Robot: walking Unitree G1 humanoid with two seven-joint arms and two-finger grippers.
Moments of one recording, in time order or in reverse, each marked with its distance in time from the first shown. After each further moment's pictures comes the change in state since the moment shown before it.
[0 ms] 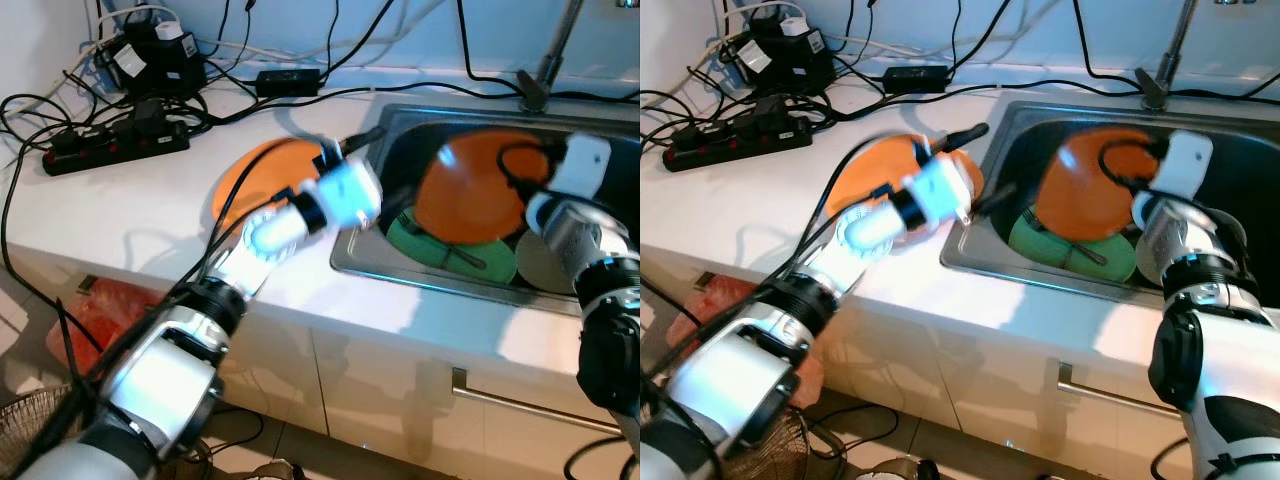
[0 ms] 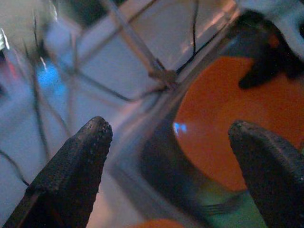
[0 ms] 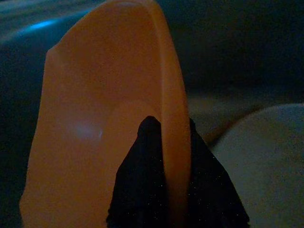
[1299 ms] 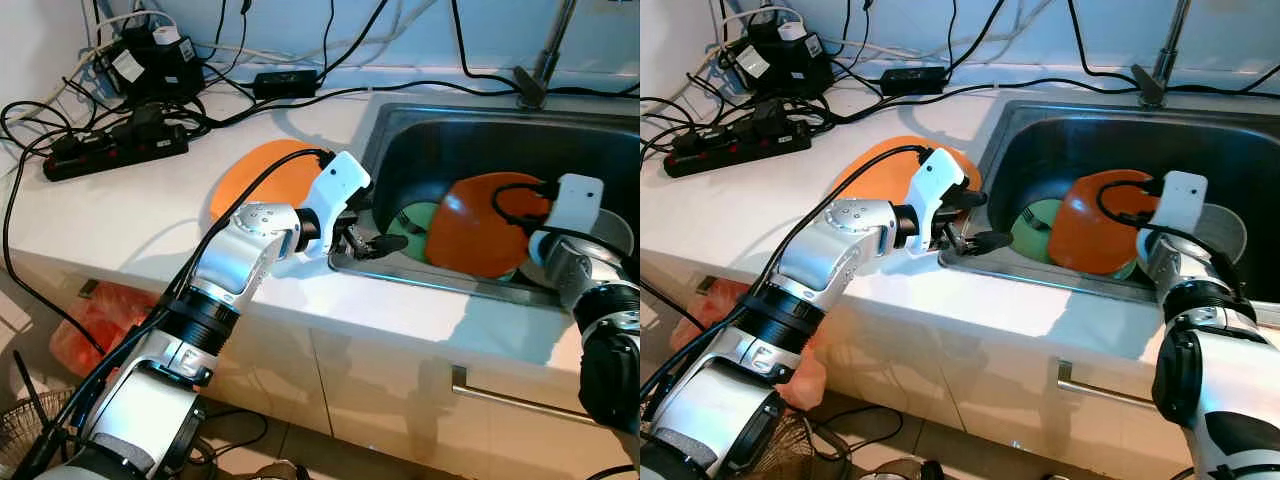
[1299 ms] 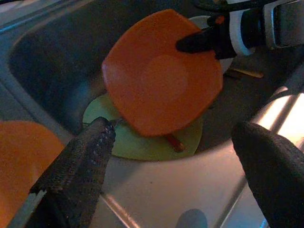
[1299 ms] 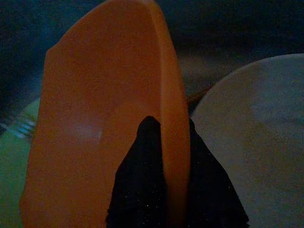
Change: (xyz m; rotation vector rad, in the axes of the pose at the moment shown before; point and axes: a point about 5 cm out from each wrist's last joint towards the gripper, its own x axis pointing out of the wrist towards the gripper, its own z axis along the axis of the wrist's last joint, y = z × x) left arm -0.021 -0.013 -0.001 -0.453 0.360 -0.288; right arm -0.001 -0.007 -0.035 -0.085 0.083 0.010
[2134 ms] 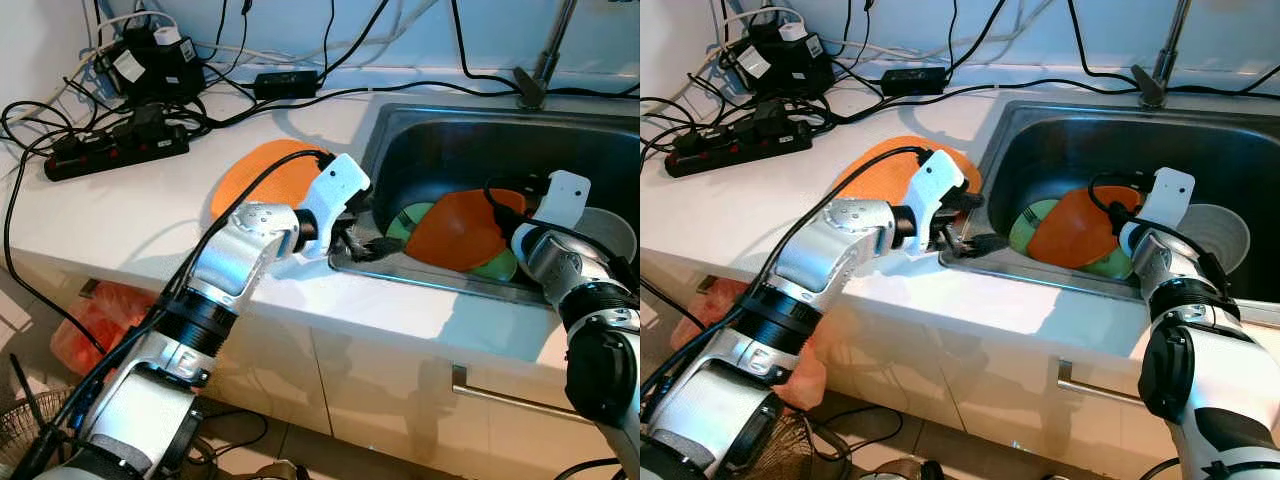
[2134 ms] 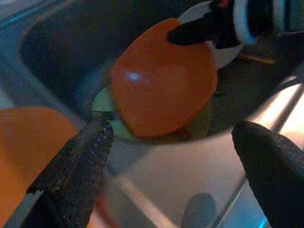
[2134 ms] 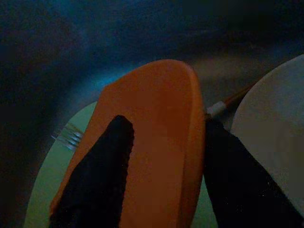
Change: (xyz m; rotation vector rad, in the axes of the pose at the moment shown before) left arm -0.006 0.004 -0.003 0.036 0.048 0.041; right arm 0.001 0.014 0.000 0.112 -0.024 0.056
